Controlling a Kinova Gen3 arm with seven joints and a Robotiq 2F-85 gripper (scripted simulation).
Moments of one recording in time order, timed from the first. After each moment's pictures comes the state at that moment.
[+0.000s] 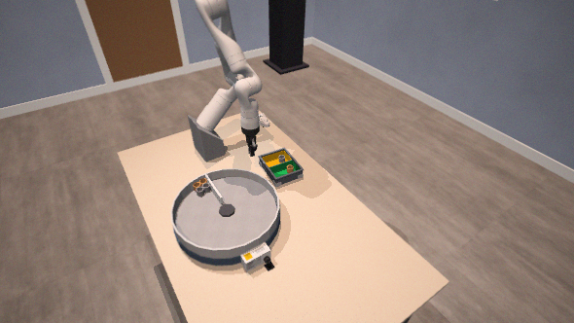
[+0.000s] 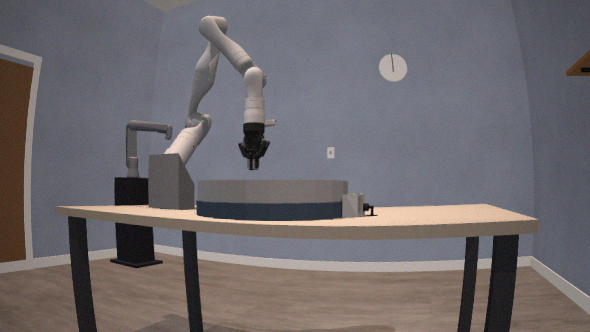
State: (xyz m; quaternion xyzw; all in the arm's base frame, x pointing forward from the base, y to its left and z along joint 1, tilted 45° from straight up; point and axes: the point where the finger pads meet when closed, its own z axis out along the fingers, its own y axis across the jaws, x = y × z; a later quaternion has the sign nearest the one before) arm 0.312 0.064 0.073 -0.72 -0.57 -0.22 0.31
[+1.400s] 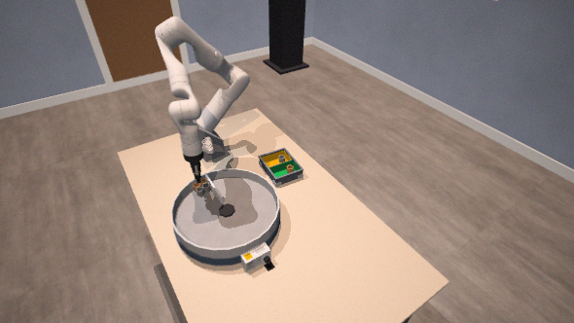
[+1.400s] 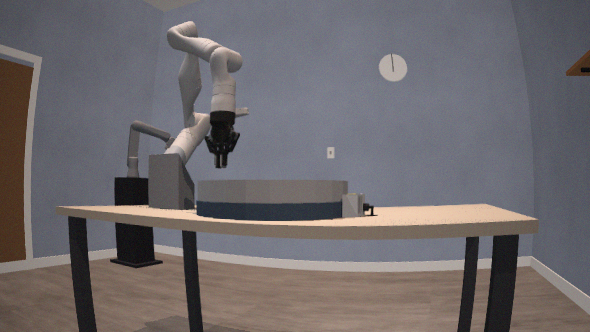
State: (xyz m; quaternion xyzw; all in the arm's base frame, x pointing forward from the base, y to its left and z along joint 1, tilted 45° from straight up) arm 0.341 -0.112 -0.118 -0.73 -0.57 -0.22 0.31
